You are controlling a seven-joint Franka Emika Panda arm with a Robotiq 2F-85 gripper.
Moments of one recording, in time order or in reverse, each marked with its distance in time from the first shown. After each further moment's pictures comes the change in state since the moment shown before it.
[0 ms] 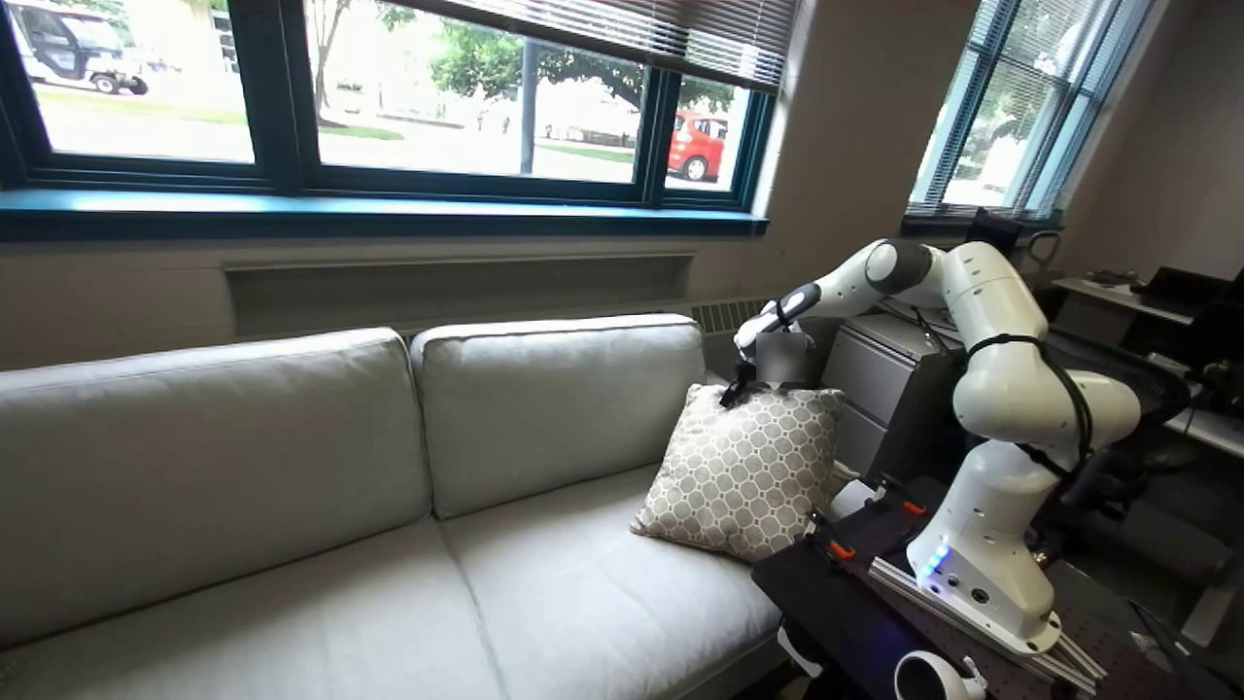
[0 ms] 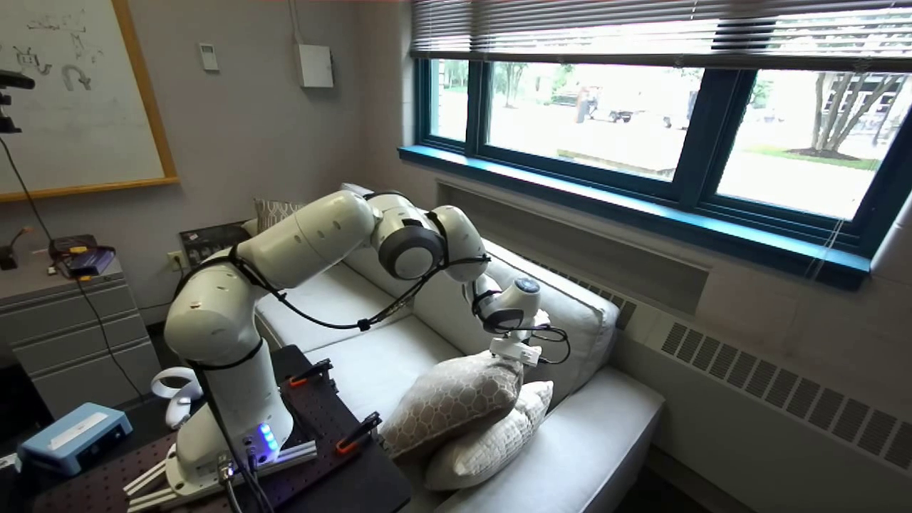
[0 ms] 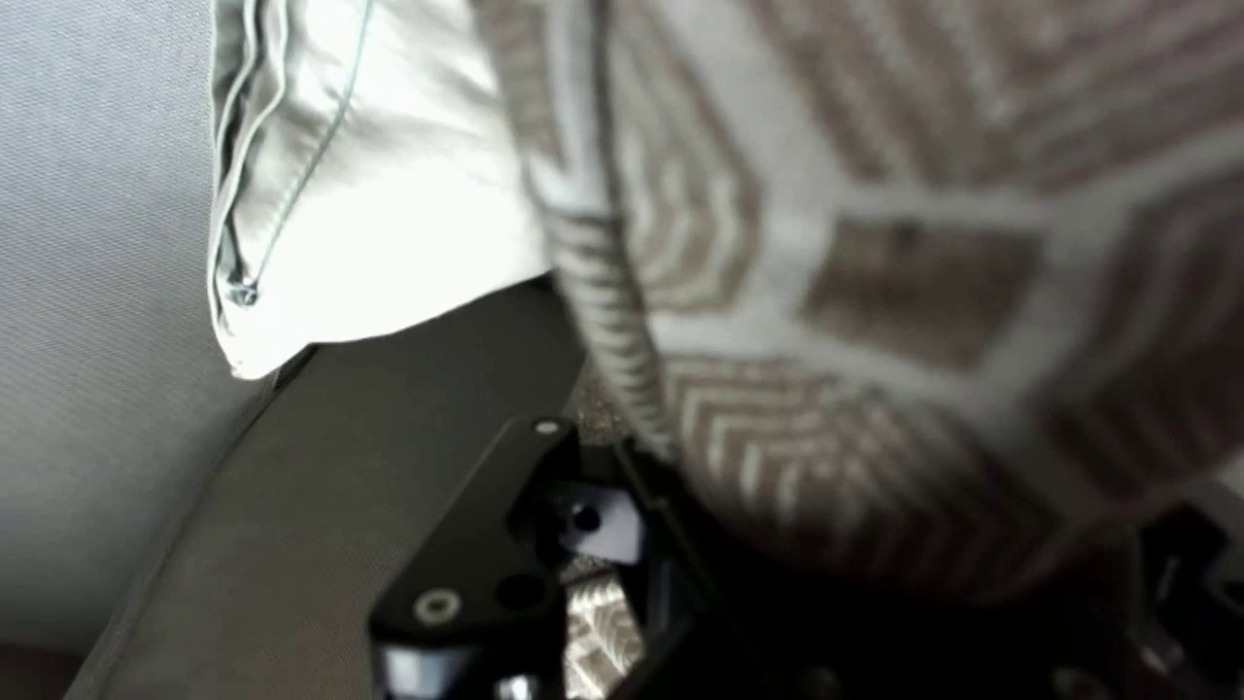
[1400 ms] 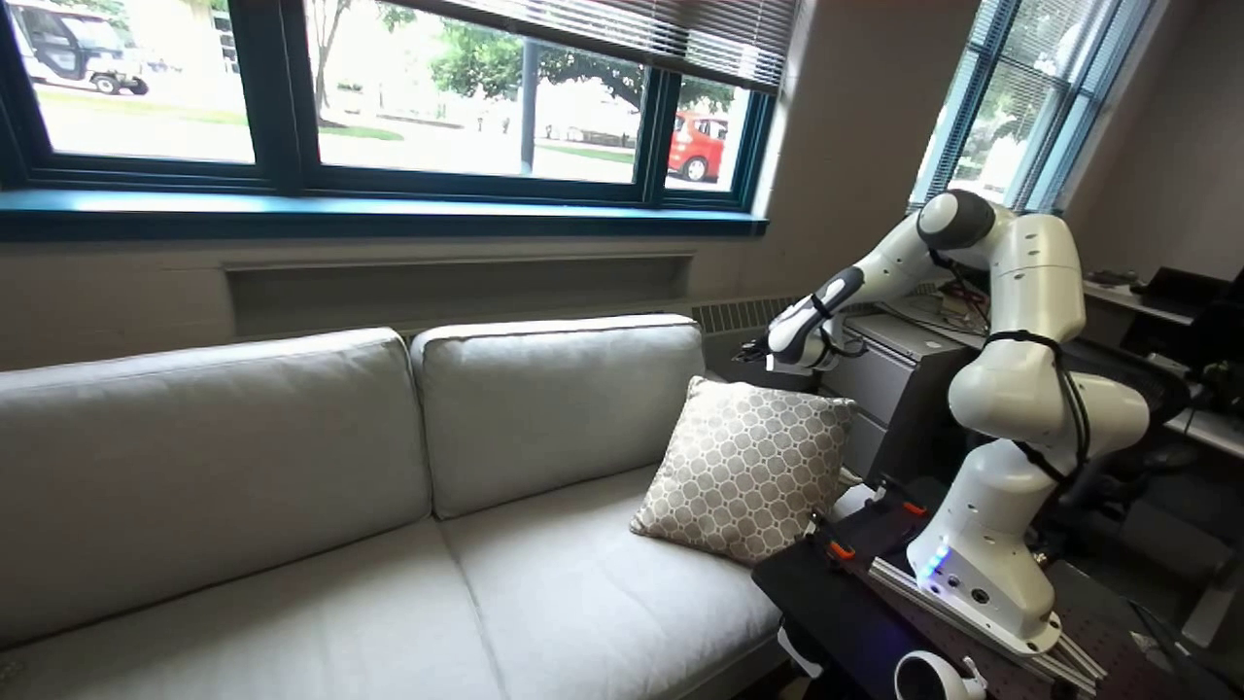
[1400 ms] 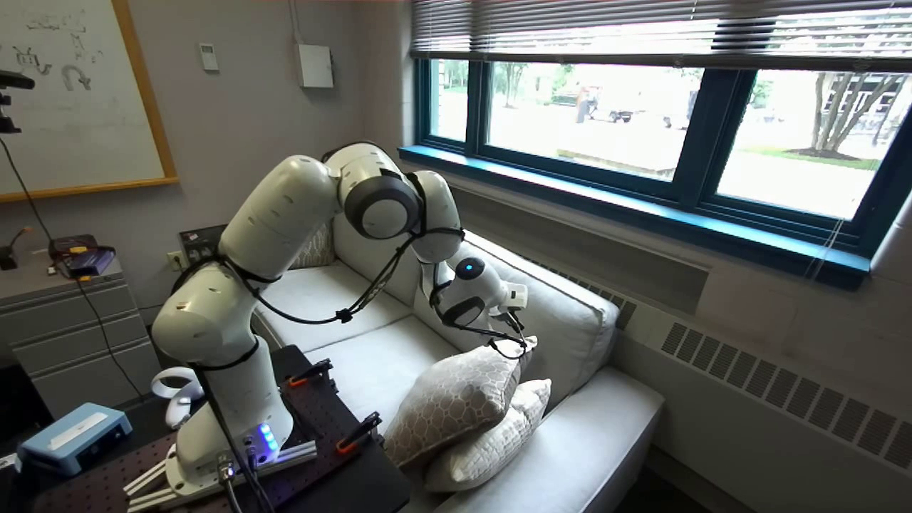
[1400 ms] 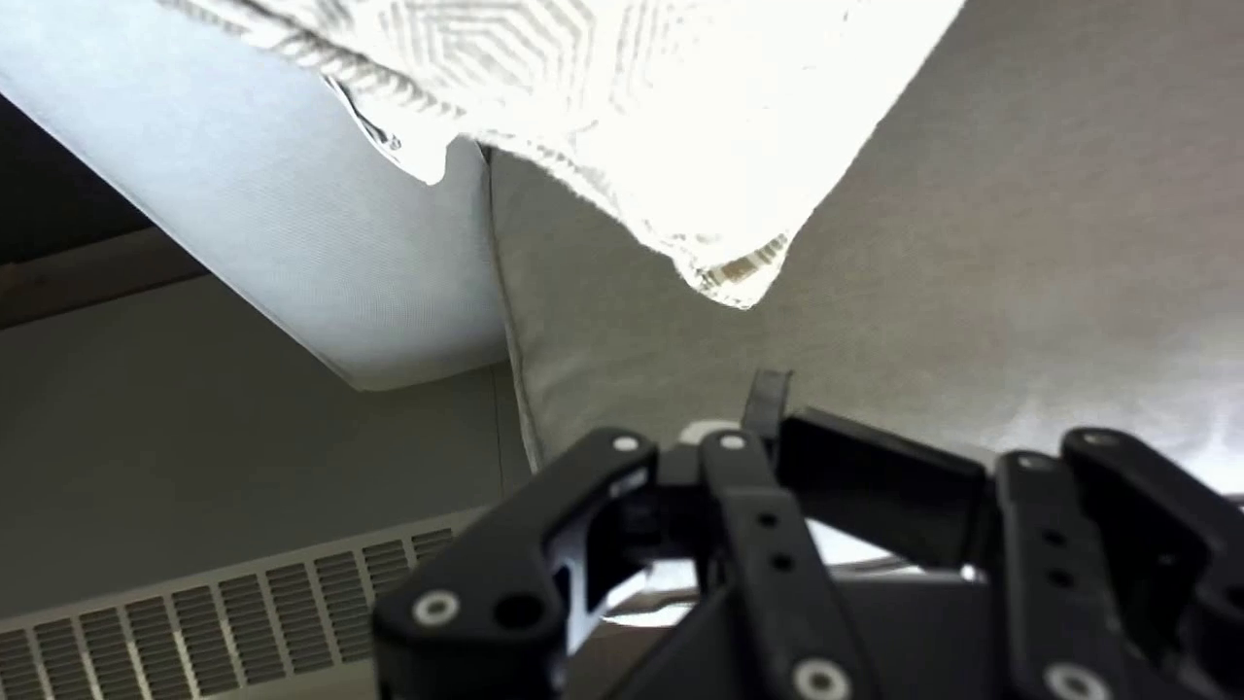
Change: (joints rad) arm -0.177 -0.332 0.151 -0.574 -0.103 0.751 0.752
